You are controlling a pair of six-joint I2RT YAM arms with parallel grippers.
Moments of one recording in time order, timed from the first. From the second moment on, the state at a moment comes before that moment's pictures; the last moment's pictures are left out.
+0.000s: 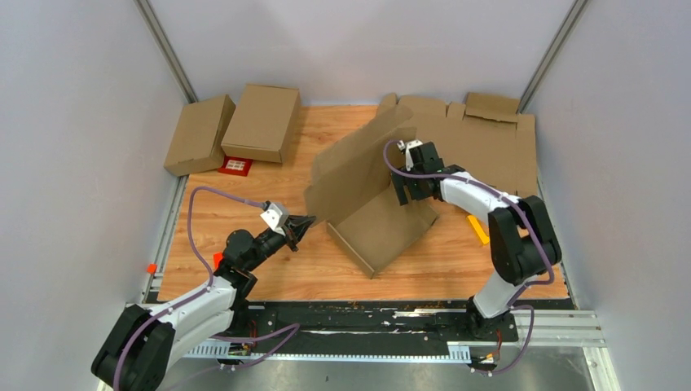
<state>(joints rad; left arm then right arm) -0.49 0.86 0.05 0.88 0.35 -0.11 0.39 1.64 1.07 -0.34 0.12 -0.01</state>
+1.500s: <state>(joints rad) -0.49 0.78 0.05 0.78 0.20 -0.09 0.57 1.48 0.78 -0.27 0.18 0.19</state>
